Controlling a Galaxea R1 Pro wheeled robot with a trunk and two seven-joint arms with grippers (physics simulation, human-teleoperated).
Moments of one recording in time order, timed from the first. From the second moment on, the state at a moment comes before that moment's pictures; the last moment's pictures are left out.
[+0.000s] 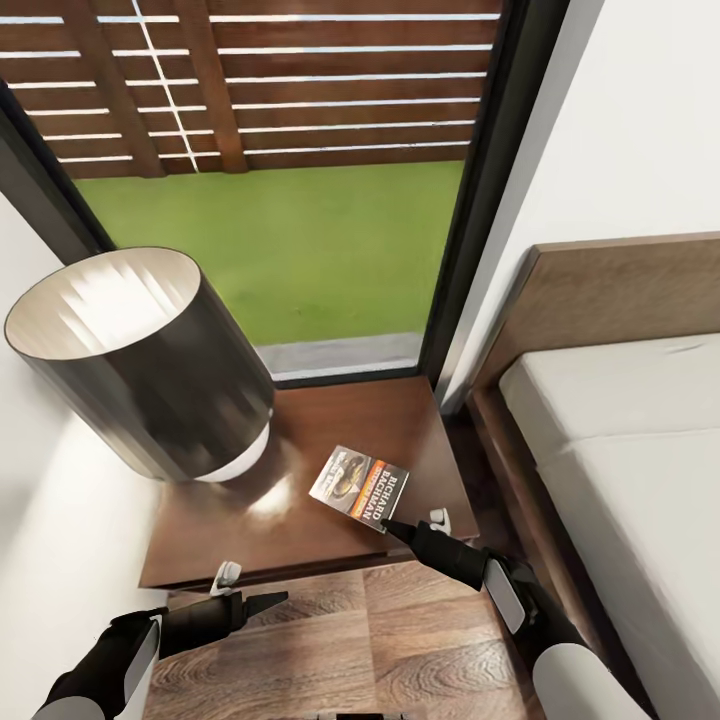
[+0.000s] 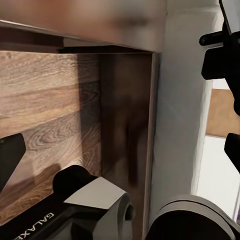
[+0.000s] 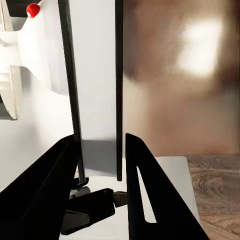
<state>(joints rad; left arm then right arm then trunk) -0.50 0.12 0.30 -0.53 -0.03 0.48 -1.27 -0.60 0.06 -0.18 -0.63 -0.36 0.59 0.96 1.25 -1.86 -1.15</state>
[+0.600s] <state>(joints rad) -0.50 0.12 0.30 -0.53 -0.03 0.48 -1.27 -0.60 0.06 -0.18 -0.63 -0.36 0.59 0.96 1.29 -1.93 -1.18</state>
